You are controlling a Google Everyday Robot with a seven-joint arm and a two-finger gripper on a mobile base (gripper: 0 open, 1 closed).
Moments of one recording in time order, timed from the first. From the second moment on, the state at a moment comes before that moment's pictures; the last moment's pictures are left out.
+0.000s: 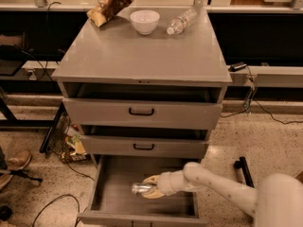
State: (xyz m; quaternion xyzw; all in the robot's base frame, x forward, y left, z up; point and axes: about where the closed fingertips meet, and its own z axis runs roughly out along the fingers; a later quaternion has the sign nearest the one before) arm 0.533 0.020 0.272 -0.62 0.62 0.31 0.36
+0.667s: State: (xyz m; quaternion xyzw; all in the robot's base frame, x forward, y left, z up) arm 0.497 -0.091 0.432 -0.63 0.59 0.28 0.42
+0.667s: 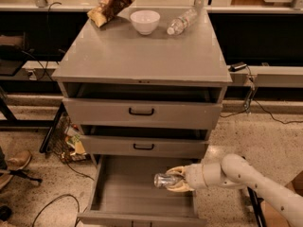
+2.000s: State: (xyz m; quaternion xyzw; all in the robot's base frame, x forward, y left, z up) arm 0.503 -0.155 0.718 -0.71 0.52 0.16 0.44
